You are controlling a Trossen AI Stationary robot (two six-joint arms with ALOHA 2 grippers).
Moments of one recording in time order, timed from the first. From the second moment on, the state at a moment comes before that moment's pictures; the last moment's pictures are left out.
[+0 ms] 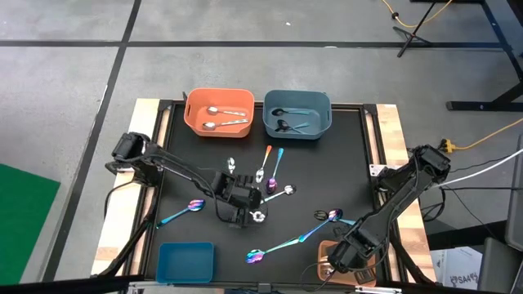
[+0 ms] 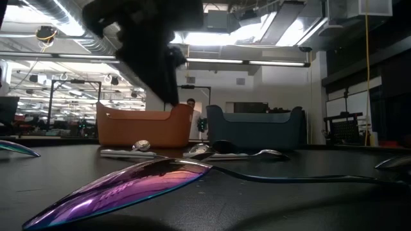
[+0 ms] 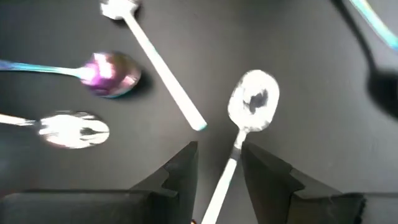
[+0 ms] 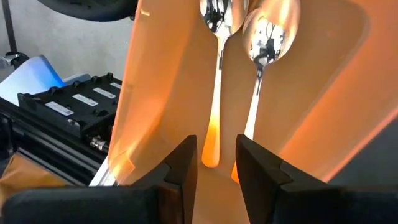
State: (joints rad) left arm -0.27 1.78 1.25 -0.60 -0.11 -0.10; right arm 0.84 1.65 1.17 -0.88 -0.39 0.58
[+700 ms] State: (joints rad) left arm -0.27 1.96 1.25 -0.58 -0.08 0.01; right arm 0.84 1.65 1.23 -1.03 -0.37 0.57
